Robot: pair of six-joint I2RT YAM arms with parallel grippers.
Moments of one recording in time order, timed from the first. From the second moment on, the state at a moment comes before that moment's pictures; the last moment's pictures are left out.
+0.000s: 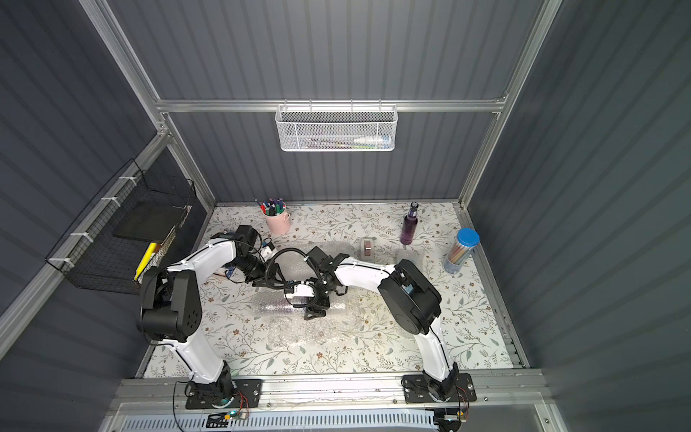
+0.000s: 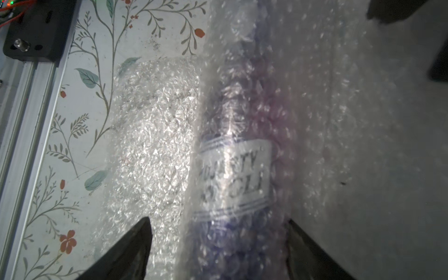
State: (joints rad) left arm -0.13 1.75 1.26 -1.00 0.49 -0.05; right arm 0.87 2.06 1.44 -0.60 -0.52 -0.73
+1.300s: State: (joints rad) left arm -0.40 1.05 0.74 -0.82 0.48 1.04; right arm 0.76 2.32 1.70 -0.99 -0.91 -0.68
